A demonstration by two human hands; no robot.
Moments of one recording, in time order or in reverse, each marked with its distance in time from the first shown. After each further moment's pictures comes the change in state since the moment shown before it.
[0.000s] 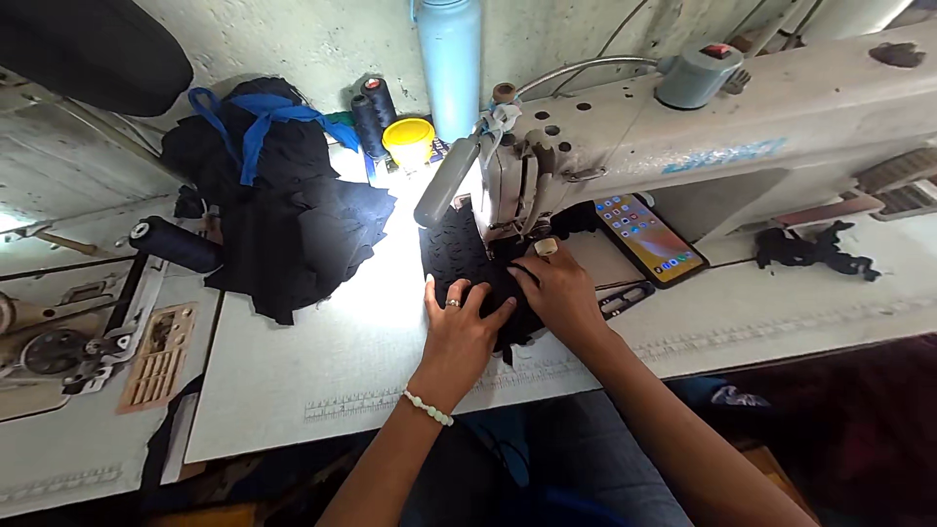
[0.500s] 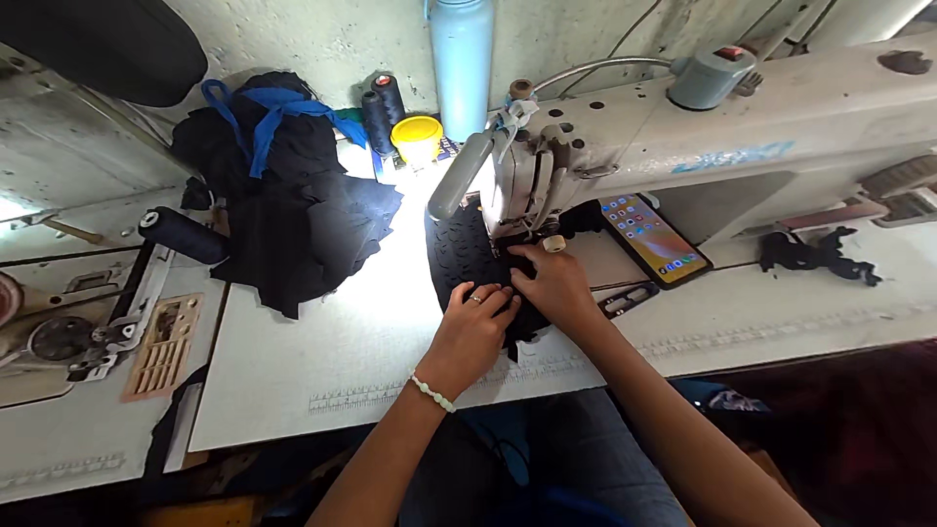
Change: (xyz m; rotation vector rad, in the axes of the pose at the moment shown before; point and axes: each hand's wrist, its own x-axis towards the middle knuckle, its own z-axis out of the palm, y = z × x) left_hand 0.004 -0.006 0.005 -0.164 0.018 0.164; right_hand 0.018 -0.015 -0.009 0.088 -0.277 0.222
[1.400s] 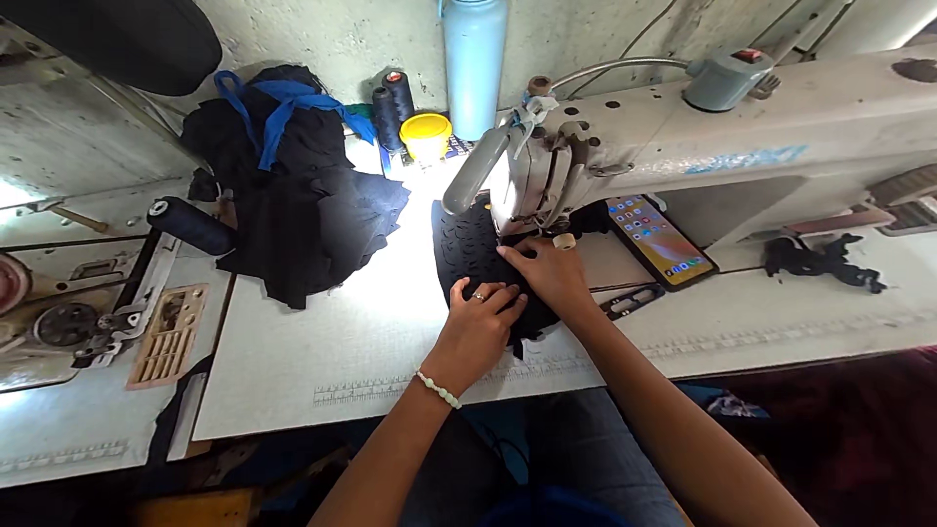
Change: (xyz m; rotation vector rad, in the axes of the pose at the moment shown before) left_hand -0.004 0.002 0.001 -0.039 0.006 -0.058; right_hand 0.020 -0.018 0.000 0.016 -0.062 0.260
